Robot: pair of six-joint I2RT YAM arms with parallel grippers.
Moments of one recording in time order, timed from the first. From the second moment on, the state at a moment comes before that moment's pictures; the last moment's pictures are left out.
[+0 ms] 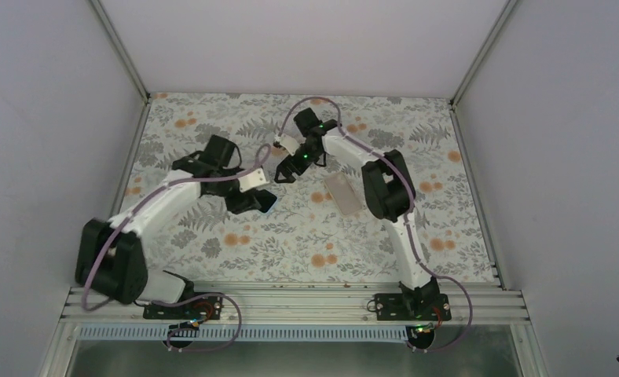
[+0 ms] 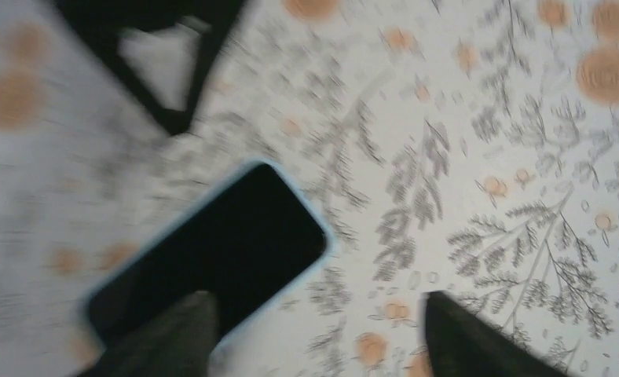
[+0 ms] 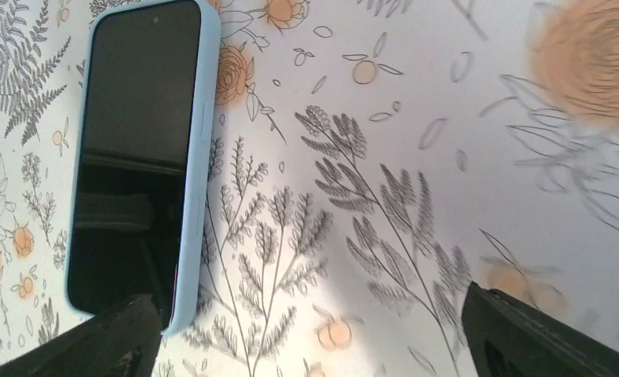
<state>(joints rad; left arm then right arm) -0.38 1.44 0.98 -0.74 0.42 0.78 0.58 2.38 1.96 -0.80 -0.58 -0.33</state>
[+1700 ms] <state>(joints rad) 0.13 1.23 0.89 -0.32 0.19 0.61 0.90 2.36 1.94 -0.76 -0.14 -0.12</state>
